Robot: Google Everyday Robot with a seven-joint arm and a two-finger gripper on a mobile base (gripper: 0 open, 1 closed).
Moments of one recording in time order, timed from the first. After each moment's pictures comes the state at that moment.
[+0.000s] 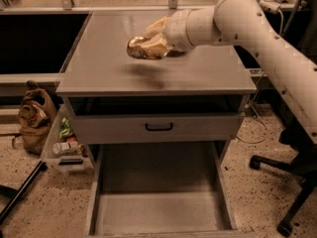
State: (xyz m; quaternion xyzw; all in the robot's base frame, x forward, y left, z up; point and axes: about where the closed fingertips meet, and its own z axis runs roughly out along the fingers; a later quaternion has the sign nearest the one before) arm 0.721 0.007 0.943 -0.60 0.57 0.08 0.56
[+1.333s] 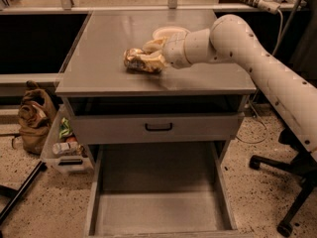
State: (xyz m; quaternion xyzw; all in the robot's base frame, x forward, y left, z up) arm 0.716 0.009 0.882 -0.59 0.59 0.14 0.53
